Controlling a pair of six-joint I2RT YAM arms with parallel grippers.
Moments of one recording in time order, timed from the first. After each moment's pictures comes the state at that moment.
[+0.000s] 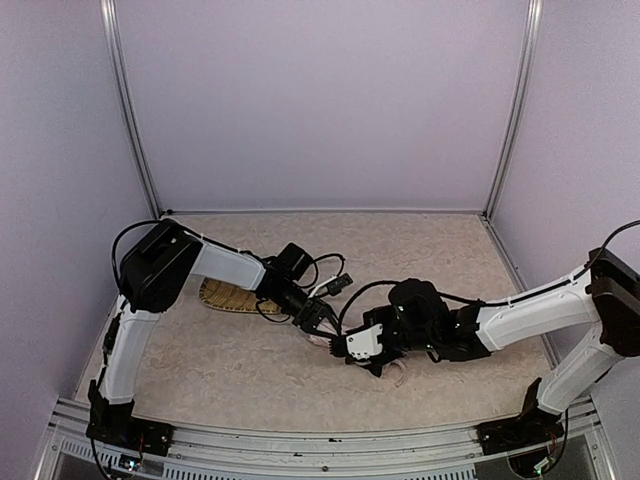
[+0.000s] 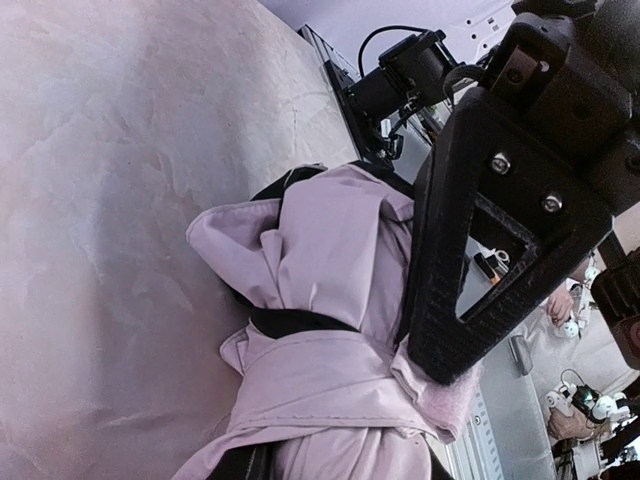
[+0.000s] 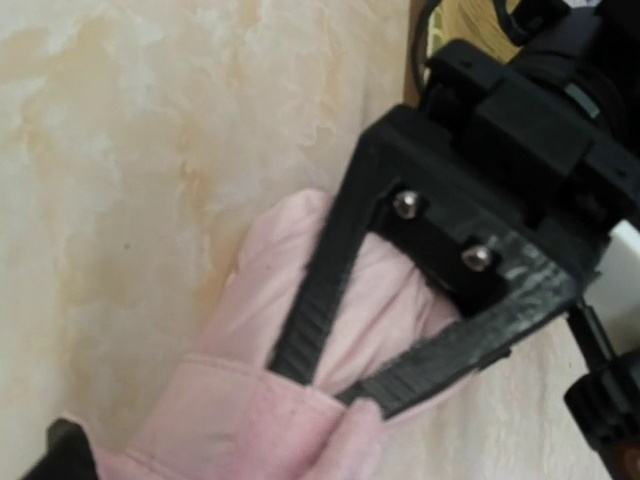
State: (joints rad) left arm -0.72 2.33 1.50 -0.23 1.27 0.19; right arm 1.04 1.51 0.66 0.26 0.01 -0.99
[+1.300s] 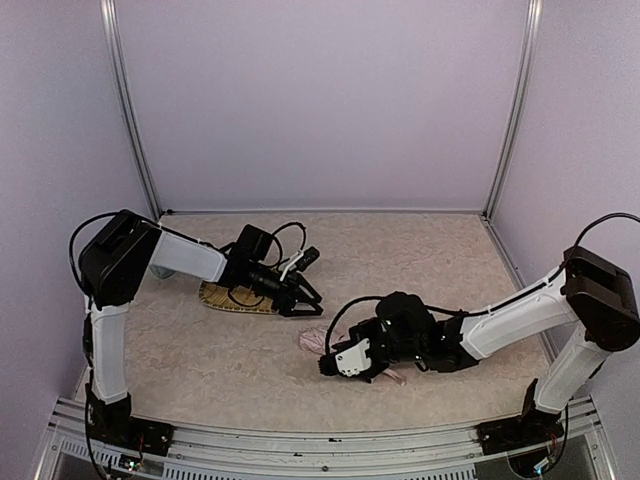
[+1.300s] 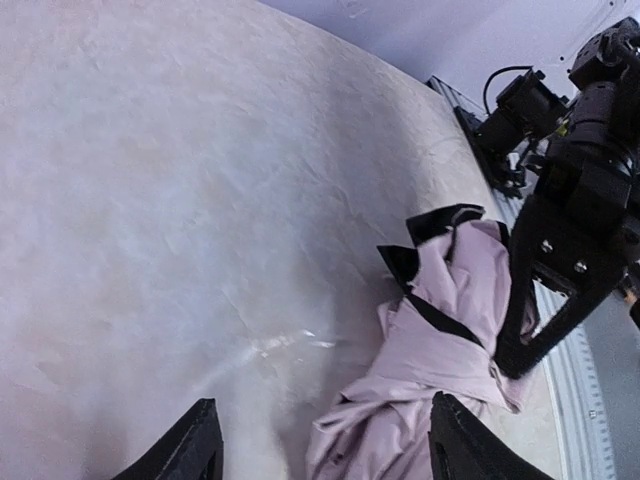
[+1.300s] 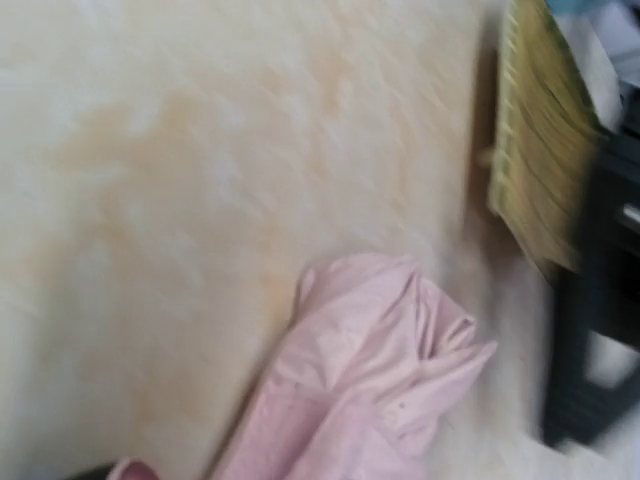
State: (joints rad) left arm -0.59 2.11 1.23 0.07 1.03 0.22; right arm 1.08 1.63 0.66 0.40 -0.02 -1.05
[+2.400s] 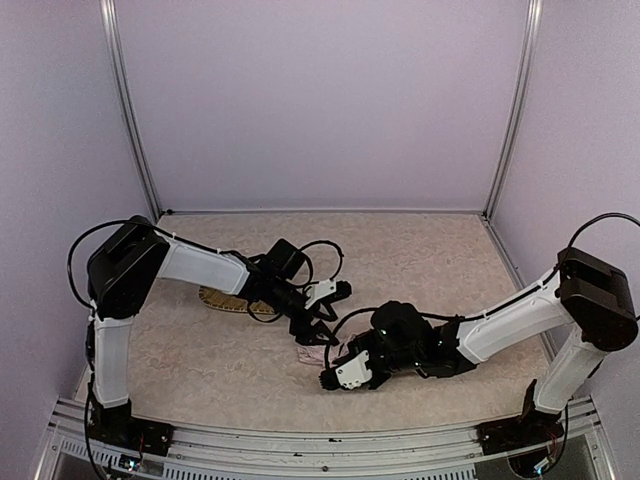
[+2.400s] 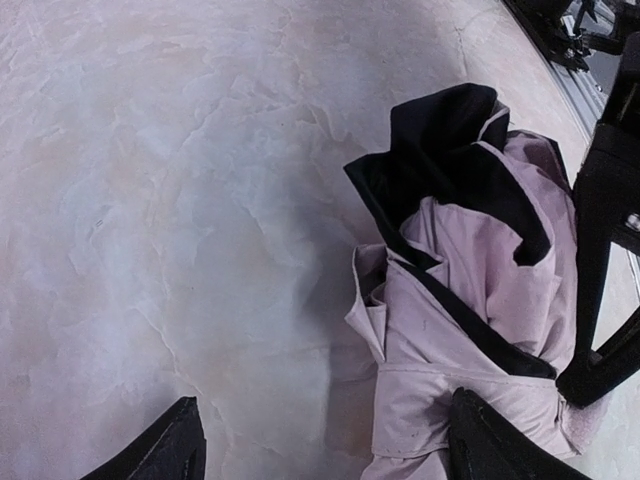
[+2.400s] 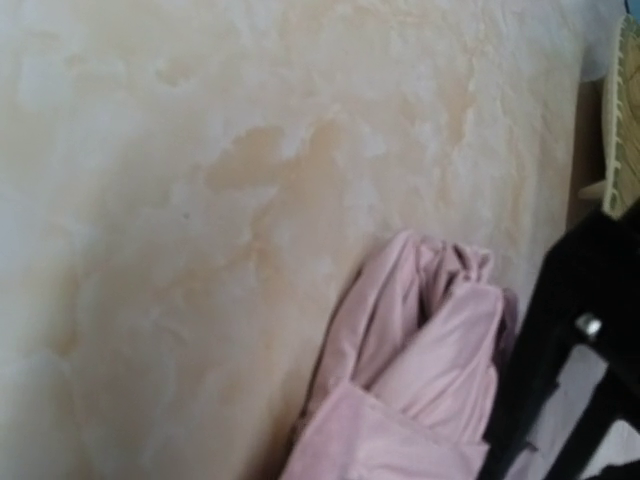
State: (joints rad) left arm -0.78 2.09 1.26 -0.11 0.67 0.51; right arm 1.10 1.66 0.65 0.34 -0.08 -1.05
